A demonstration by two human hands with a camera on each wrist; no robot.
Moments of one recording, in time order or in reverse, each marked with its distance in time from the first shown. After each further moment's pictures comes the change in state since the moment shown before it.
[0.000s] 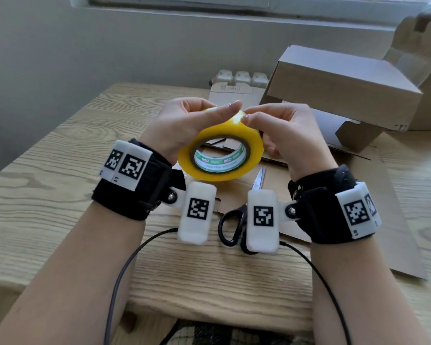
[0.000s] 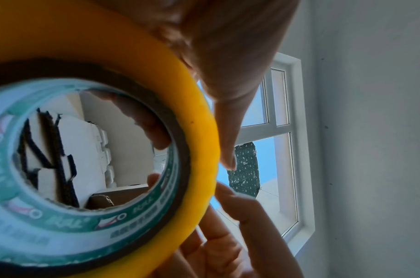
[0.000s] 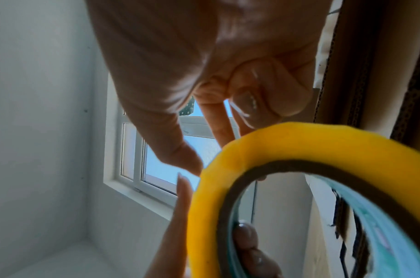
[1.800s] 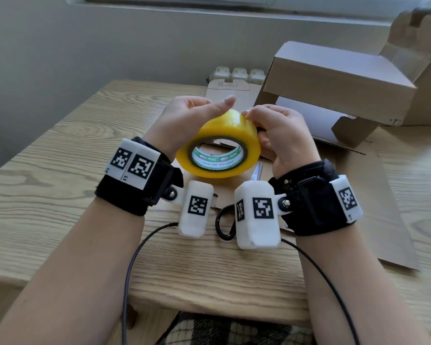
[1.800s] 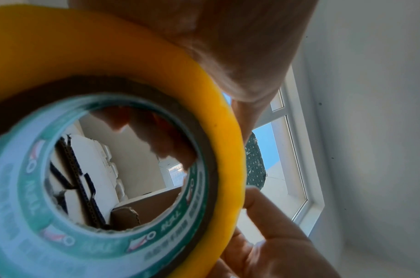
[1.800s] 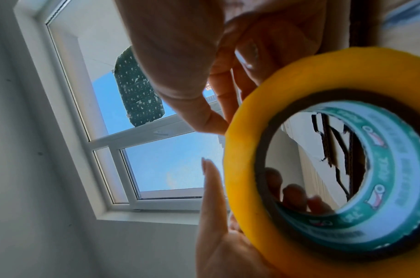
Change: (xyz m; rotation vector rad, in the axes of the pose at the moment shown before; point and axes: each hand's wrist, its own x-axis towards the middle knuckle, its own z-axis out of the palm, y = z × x) left_hand 0.010 -0.006 0.002 0.138 0.027 0.036; right_hand 0.001 0.006 0.010 0.237 0.102 0.235
